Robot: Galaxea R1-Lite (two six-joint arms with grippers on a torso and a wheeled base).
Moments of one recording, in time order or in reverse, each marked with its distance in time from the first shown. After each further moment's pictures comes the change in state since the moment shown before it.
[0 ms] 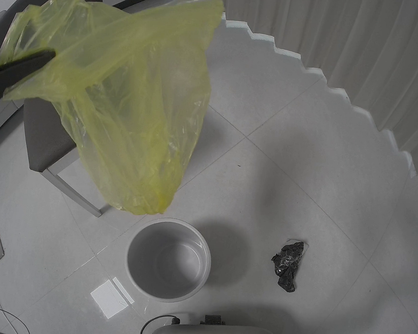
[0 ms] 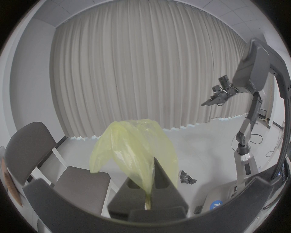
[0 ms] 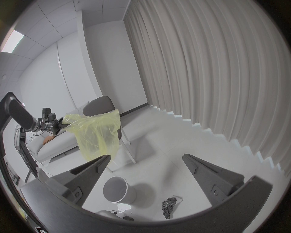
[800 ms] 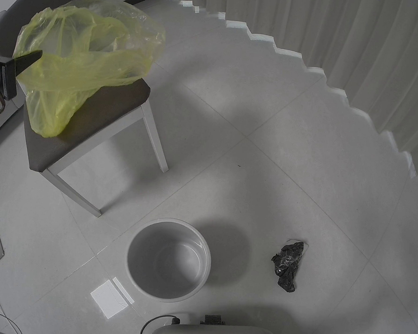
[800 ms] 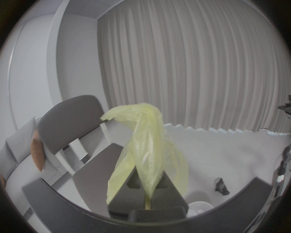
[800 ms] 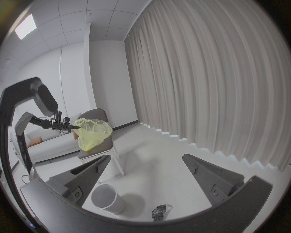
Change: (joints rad) left arm 0.409 0.150 0.009 -0.283 0.068 -0.244; right arm -0.123 -0.429 0.265 -0.055 -0.004 0.007
